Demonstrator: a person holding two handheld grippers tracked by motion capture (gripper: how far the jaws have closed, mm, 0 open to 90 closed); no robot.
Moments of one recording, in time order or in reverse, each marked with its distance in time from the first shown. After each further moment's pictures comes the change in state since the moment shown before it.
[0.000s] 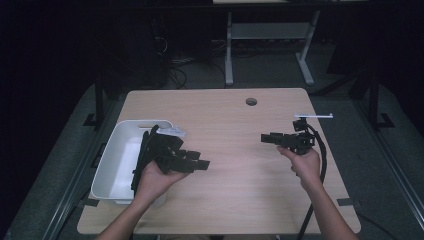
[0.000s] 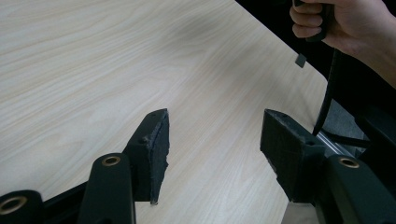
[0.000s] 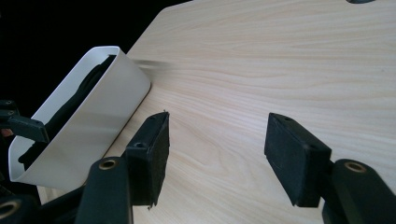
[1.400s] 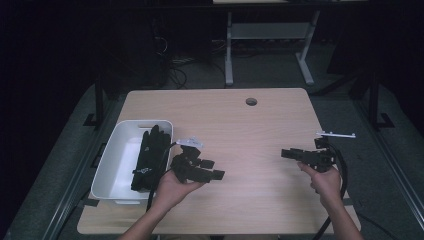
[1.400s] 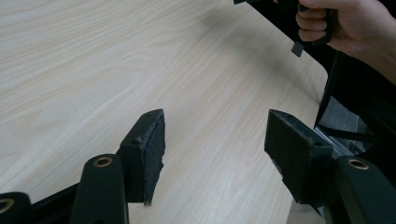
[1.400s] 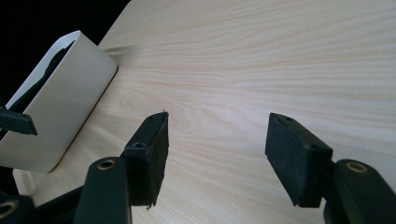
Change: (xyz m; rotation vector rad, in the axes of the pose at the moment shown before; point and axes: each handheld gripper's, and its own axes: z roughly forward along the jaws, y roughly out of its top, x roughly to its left) left arm -0.013 -0.015 0.046 0.019 -0.031 0.014; right arm -0.046 -0.049 -0.038 -0.005 -0.061 0.086
